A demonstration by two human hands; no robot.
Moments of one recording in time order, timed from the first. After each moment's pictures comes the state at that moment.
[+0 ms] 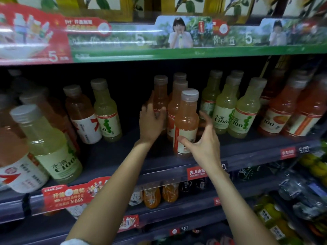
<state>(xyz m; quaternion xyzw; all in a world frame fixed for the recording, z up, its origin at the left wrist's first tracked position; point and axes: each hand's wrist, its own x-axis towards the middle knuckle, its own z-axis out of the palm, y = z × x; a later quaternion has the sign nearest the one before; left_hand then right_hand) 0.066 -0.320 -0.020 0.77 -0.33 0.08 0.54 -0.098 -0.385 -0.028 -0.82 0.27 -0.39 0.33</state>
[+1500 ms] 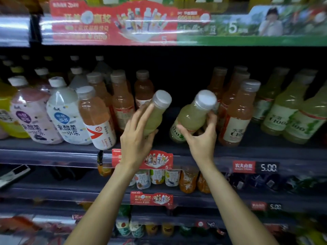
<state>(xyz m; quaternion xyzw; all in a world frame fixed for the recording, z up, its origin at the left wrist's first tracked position) 0.040 -0.108 -0.037 0.78 -0.35 0.38 0.35 -0.031 -0.267 -0.040 -0.71 0.06 -0.47 0.52</state>
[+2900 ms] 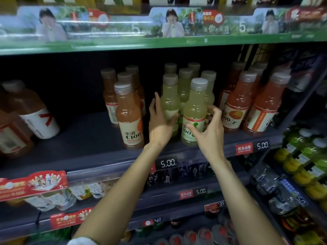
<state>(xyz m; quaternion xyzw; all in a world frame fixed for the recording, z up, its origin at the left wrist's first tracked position) -0.066 -0.440 -0.029 0.77 -0.35 0.04 0.53 -0.186 -0.525 -0.033 -0.79 0.25 -0.45 0.33</state>
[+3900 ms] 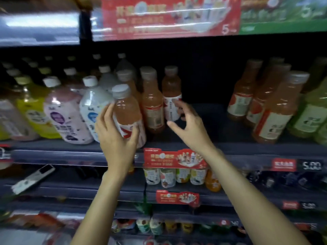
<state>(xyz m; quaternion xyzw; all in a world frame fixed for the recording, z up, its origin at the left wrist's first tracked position) 0.075 -0.002 -0.029 0.80 -0.18 0.36 0.45 0.028 -0.193 -0.021 -0.87 -0.02 -0.28 0.42</state>
